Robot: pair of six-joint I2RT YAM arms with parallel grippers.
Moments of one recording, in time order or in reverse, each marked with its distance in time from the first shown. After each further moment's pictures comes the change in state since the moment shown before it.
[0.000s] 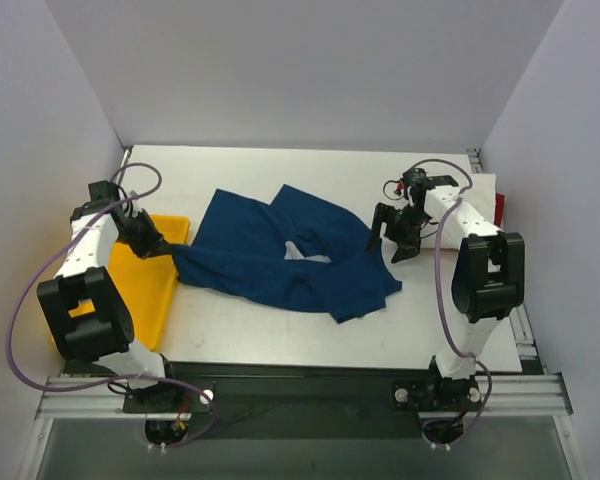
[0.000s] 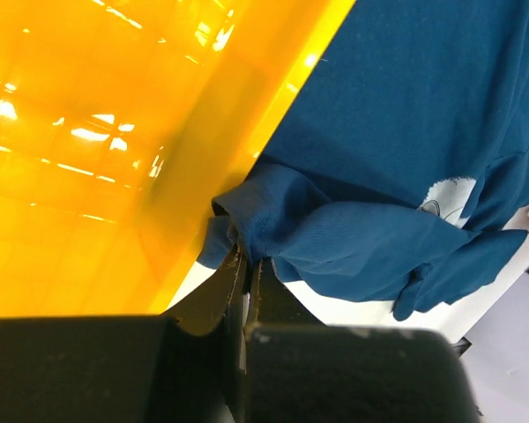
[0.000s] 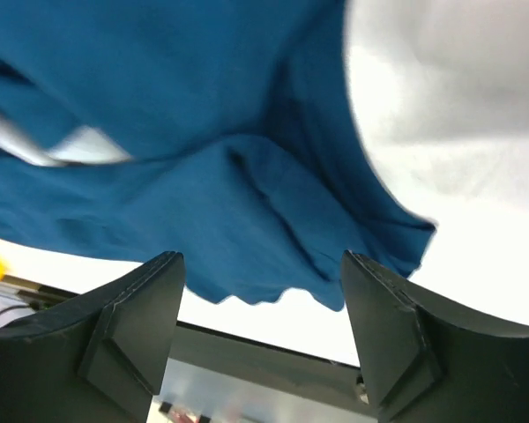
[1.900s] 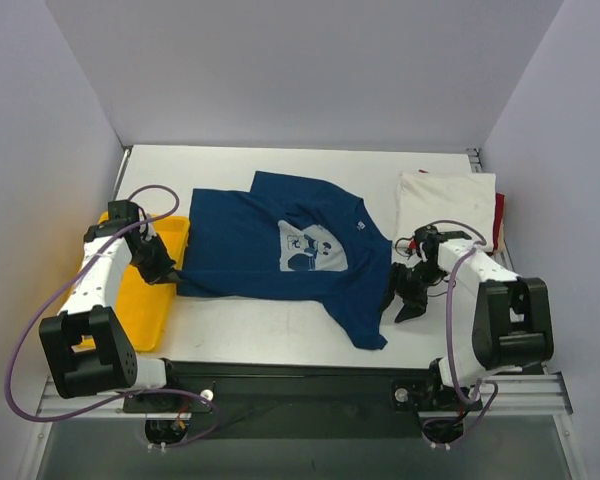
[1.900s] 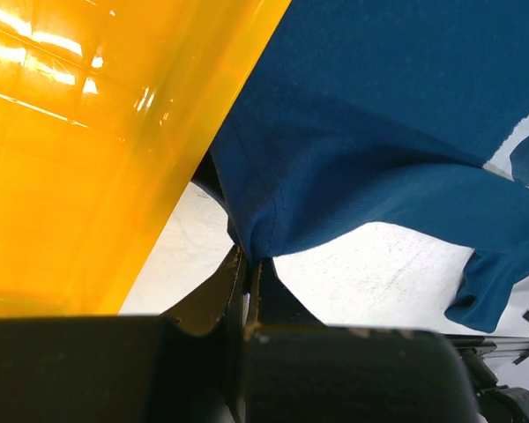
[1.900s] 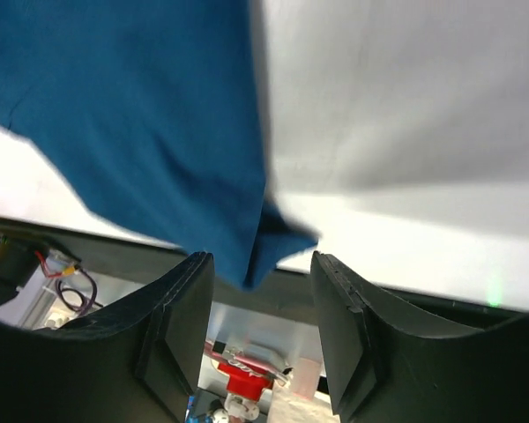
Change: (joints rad) left arm -0.111 -0.217 -0.182 -0.116 -0.161 -0.007; right arm -0.043 -0.396 -0.624 0.010 -0.081 0.038
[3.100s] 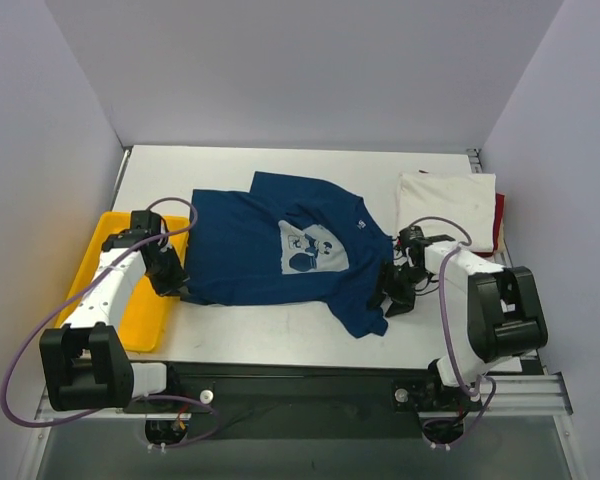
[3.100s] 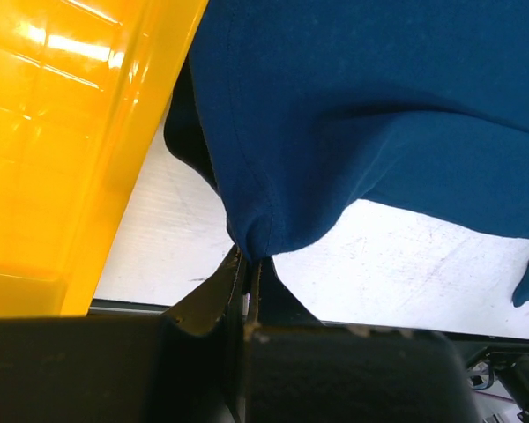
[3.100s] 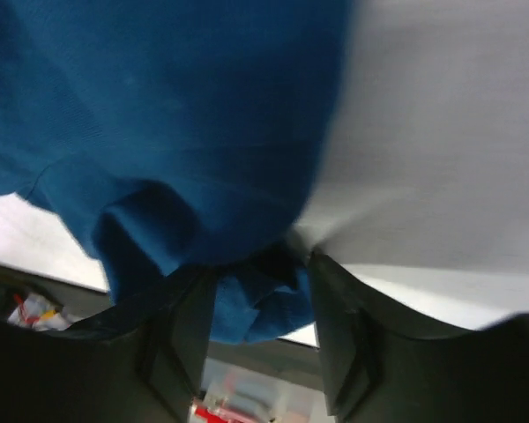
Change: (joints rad) left arm -0.144 -0.081 -0.100 -0.004 -0.105 -0.053; right arm 0.087 0.090 -0.038 0.248 0.082 0.072
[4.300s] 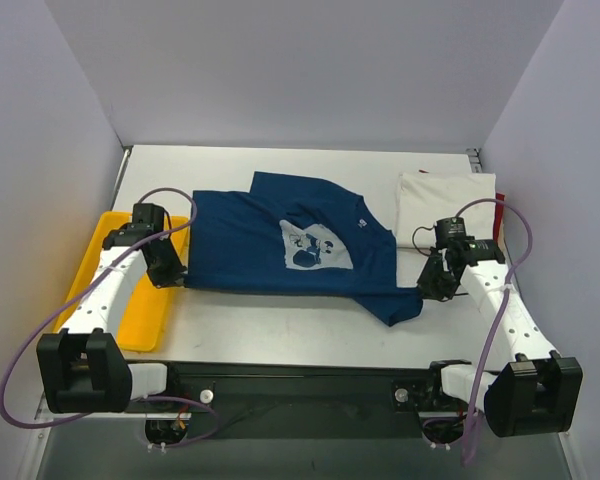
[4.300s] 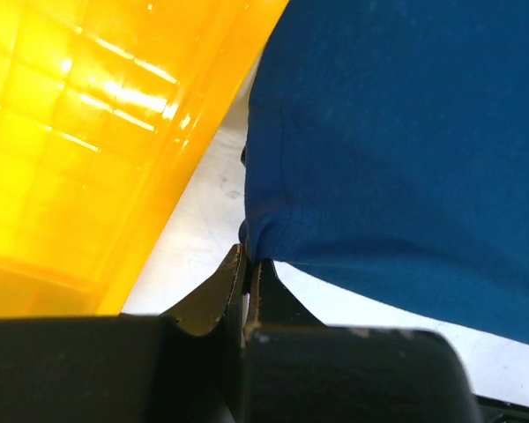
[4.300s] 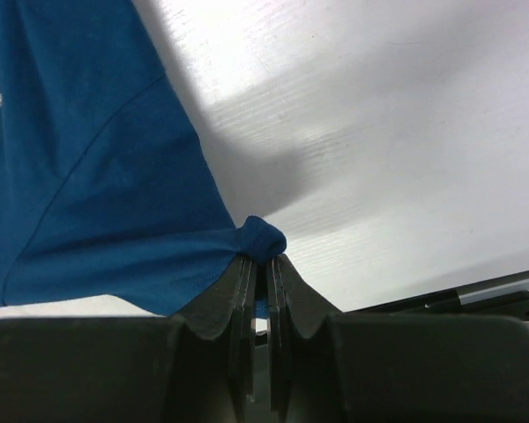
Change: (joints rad) left arm -0.060 -0.014 0.048 0.037 -0.161 -0.066; right arm -0.101 -0.388 0.096 -0.262 0.358 0.069
